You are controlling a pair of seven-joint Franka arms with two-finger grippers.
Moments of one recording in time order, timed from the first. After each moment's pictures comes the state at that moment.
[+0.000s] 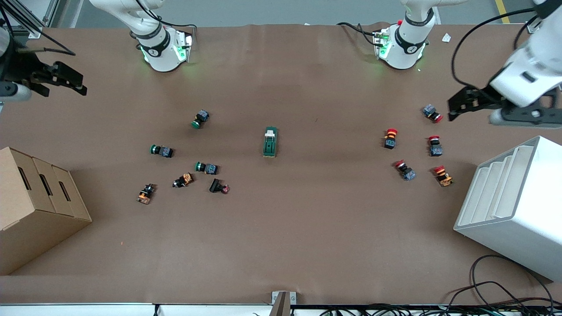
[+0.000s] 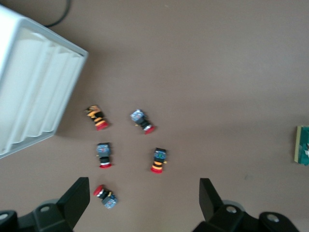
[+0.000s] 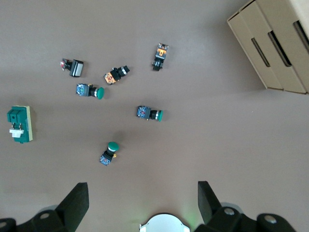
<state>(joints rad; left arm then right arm) 0.04 0.02 -0.26 -1.58 -0.01 1.61 -0.11 0.00 -0.09 0.02 -1.65 0.04 1.44 0.02</state>
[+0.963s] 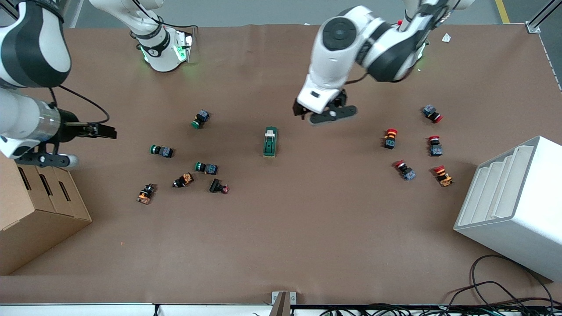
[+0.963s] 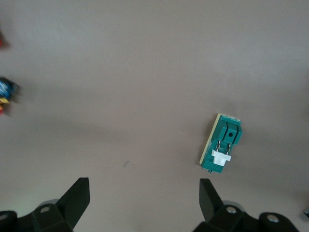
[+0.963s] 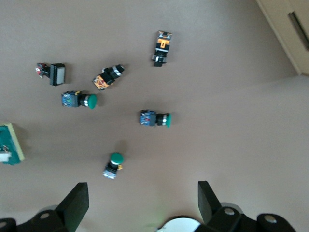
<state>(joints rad) -0.33 0.23 -0.51 -1.85 0.09 2.03 -1.12 0.03 0.18 0.02 -1.58 0.07 1.49 0.18</state>
